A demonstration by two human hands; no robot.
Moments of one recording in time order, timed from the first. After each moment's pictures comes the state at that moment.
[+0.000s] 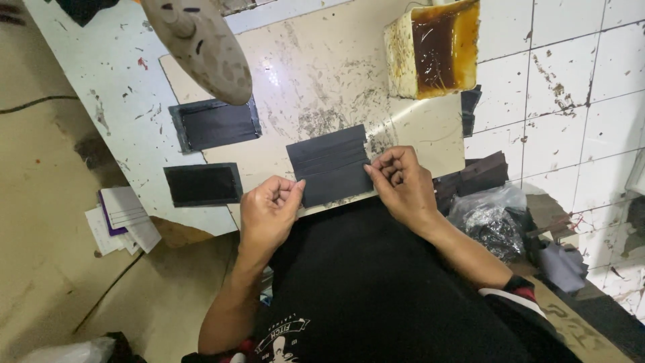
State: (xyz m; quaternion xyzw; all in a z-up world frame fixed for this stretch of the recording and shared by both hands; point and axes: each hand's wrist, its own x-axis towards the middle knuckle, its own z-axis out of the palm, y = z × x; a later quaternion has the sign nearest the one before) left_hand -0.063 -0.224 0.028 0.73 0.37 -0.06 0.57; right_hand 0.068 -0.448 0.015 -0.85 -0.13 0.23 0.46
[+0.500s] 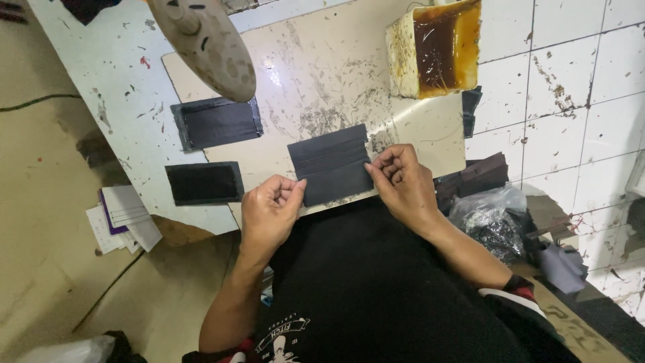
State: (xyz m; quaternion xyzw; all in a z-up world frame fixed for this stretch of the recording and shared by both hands) left_hand -0.060 -0.226 0.035 0.75 0.36 -0.05 0.55; right_hand 0.068 -0.441 0.024 -0.87 -0.13 0.23 0.42
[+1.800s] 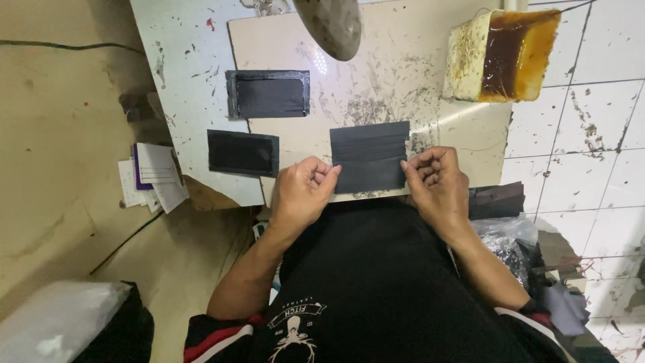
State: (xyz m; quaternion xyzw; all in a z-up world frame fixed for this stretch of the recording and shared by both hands) left_hand -0.064 -0.227 0.029 0.76 0.36 -0.03 0.53; right_hand 0.069 -0.440 0.028 -0.87 -0.12 0.25 0.42
